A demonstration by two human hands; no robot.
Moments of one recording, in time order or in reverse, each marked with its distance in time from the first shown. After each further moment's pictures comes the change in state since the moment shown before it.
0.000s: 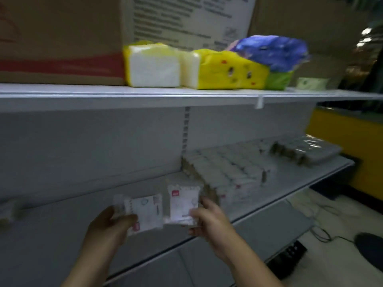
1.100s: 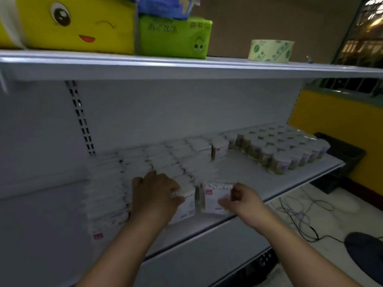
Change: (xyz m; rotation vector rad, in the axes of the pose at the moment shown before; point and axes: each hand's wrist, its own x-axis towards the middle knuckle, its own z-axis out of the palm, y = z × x) left_hand 0.081 -0.005 0.378 1.252 -0.093 0.564; right_hand 0.121 -0.047 -0.371 -0.652 0.193 -0.131
